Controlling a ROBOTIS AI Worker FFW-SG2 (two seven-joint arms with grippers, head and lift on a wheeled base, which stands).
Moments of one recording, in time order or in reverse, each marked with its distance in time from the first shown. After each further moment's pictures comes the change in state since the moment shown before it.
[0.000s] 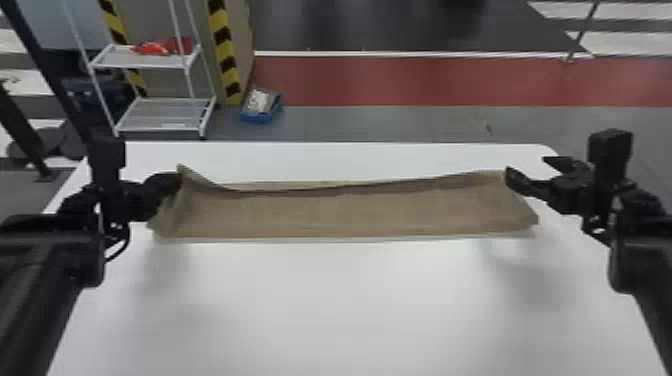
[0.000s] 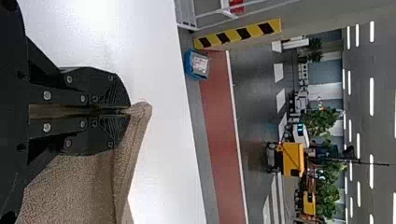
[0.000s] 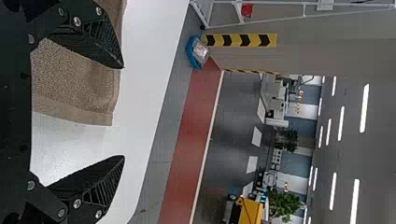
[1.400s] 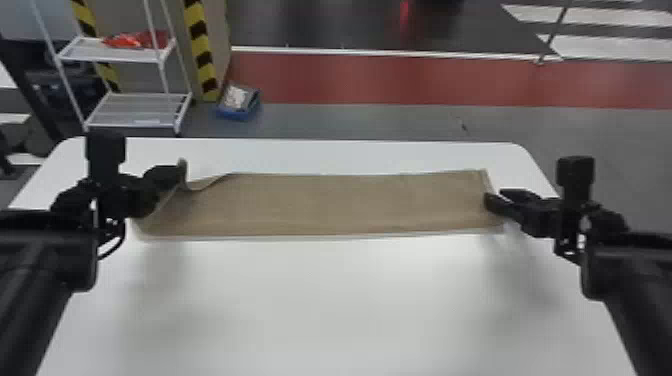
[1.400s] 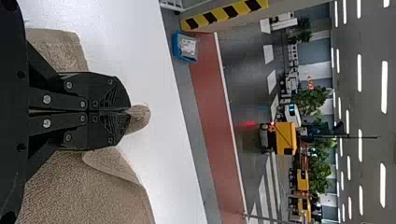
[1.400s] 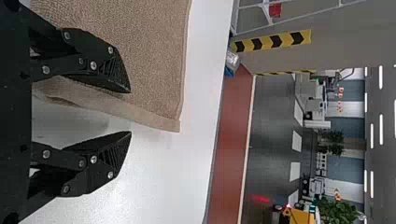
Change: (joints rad) left arm 0.034 -0.035 -0.070 -0.085 -0.001 -0.003 0.011; right arm 0.001 -0.020 -0.016 0.093 -0.007 0.093 0.061
